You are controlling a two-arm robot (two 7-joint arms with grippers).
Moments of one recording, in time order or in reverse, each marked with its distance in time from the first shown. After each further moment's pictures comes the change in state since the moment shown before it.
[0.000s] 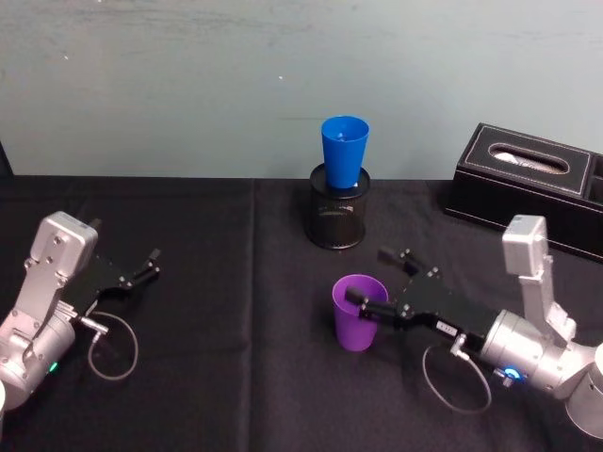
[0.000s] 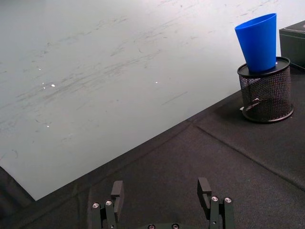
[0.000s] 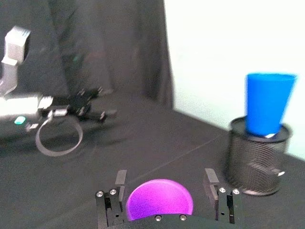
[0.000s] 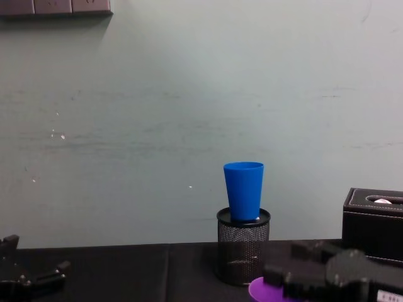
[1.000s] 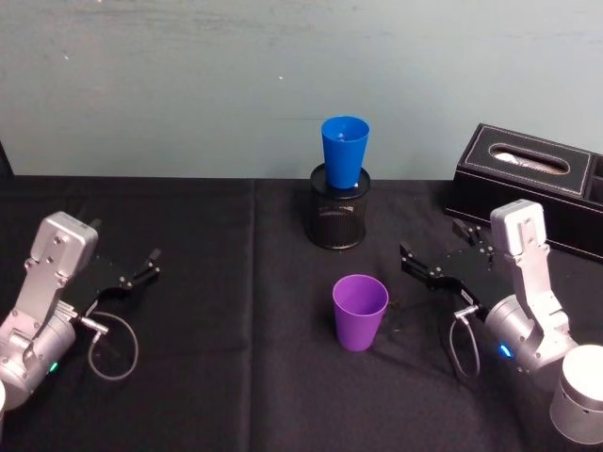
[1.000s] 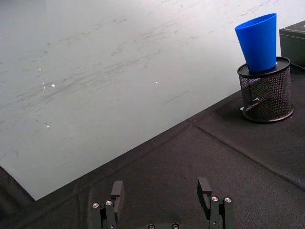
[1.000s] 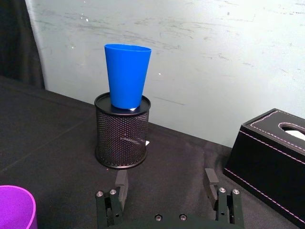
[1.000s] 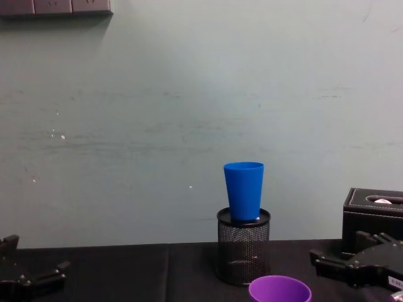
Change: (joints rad) left arm 0.000 0.000 0.000 0.000 0.000 0.000 0.000; right arm -0.056 -0.098 0.107 -0.043 -0.302 0.089 -0.589
